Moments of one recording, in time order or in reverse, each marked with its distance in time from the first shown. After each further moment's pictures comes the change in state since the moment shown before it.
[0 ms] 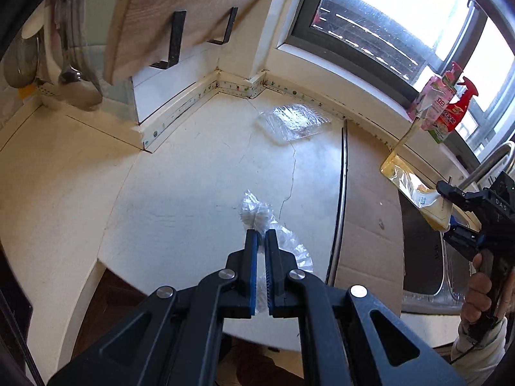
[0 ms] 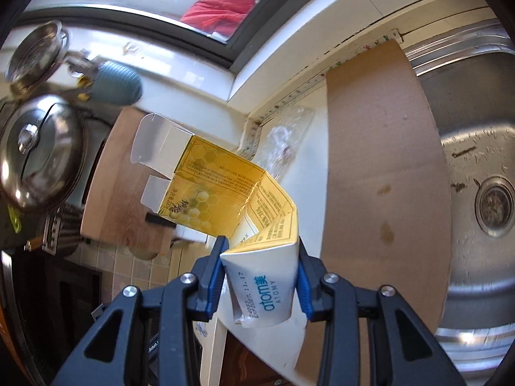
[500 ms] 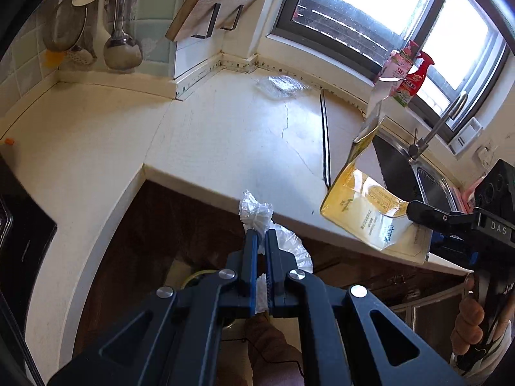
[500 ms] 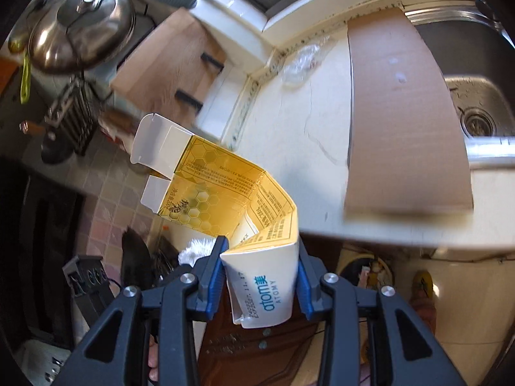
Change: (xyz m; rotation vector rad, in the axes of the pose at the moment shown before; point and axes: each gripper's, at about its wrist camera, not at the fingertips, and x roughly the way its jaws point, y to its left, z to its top) left arm -0.097 0.061 -0.139 0.061 0.024 -0.093; right arm -0.012 0.068 -0.218 -0.131 0.115 -0.131
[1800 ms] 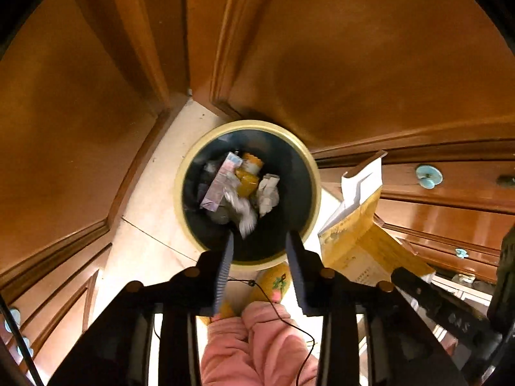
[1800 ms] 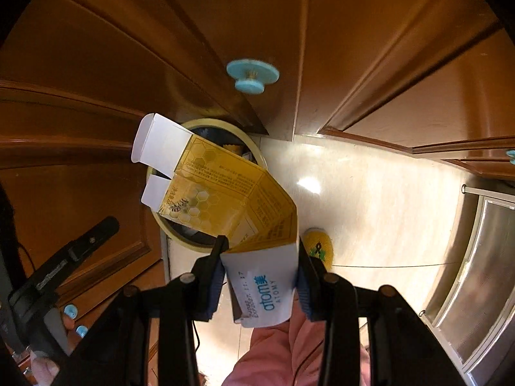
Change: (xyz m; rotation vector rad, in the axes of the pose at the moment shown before) left arm 0.383 0.172 -0.235 -0.287 0.562 0.099; right arm 0.326 -0.257 -0.170 0.122 0.481 -0.675
